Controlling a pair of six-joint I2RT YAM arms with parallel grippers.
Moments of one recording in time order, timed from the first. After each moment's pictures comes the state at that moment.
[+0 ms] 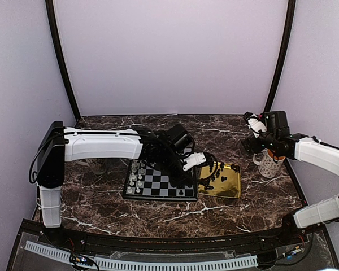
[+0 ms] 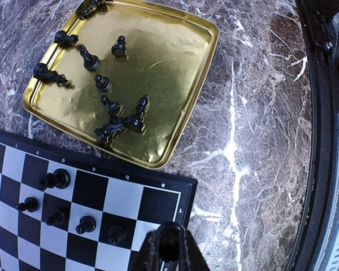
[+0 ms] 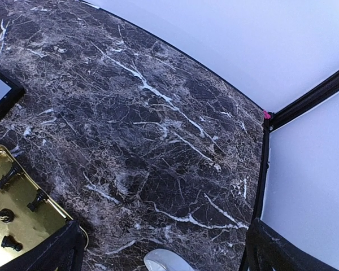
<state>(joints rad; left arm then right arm) -1.05 2.02 1.64 -0.66 0.21 0.25 0.29 1.23 0.78 -0.16 0.16 -0.39</state>
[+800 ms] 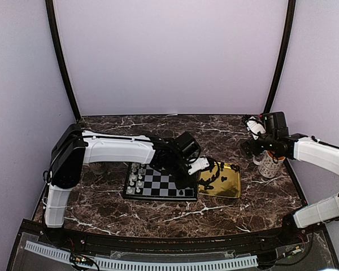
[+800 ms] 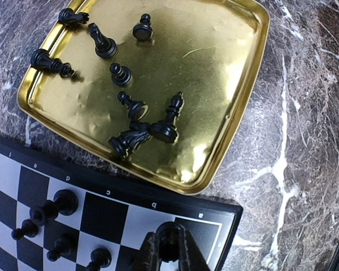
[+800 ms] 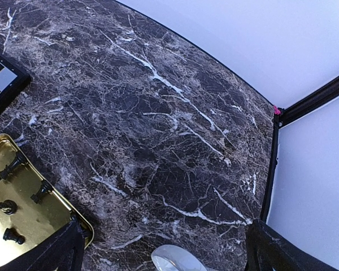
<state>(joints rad) -1.05 2.15 1.70 -0.61 0.12 0.26 0.29 1.25 0.78 -0.19 0.14 -0.40</state>
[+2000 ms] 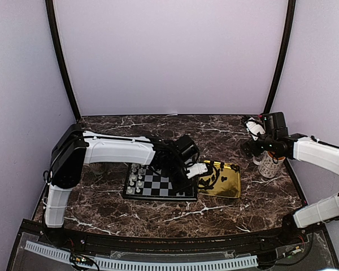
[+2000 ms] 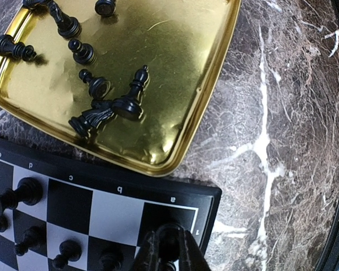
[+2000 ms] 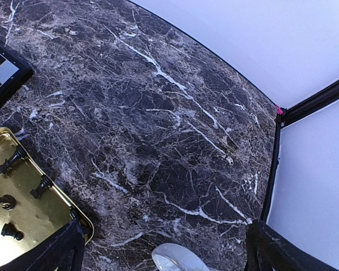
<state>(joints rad) -1.05 2.16 1.69 -0.67 0.20 0.28 0.29 1.25 0.78 -0.20 0.13 -0.41</state>
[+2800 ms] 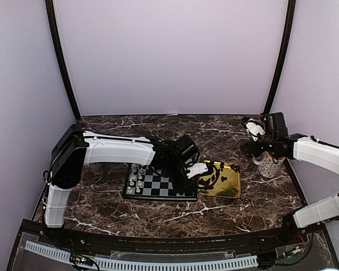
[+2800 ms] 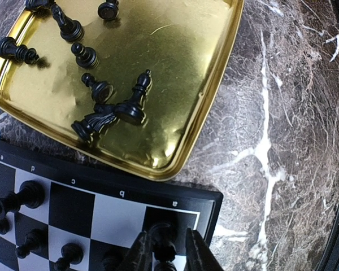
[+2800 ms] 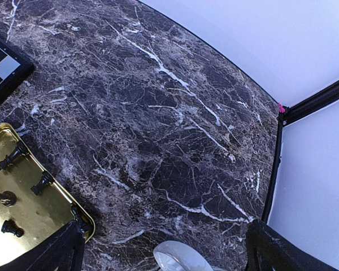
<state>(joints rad) -1.05 2.16 1.68 -0.65 0.19 0.28 0.29 1.25 0.78 -0.21 0.13 -0.42</state>
